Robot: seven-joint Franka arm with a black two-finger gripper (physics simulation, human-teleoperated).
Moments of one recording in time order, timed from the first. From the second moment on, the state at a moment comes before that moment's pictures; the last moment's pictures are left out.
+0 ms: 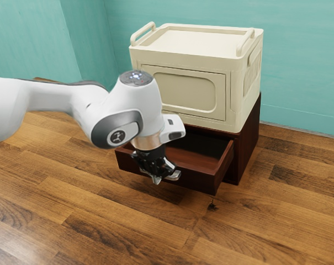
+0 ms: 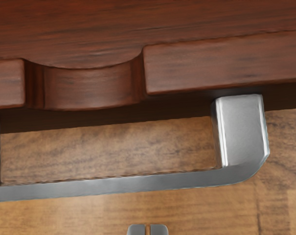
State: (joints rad) arm -0.42 -0.01 0.02 -2.15 0.13 2.22 -0.45
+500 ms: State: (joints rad) arm -0.36 0.07 0.02 -2.11 0.18 2.34 -0.47
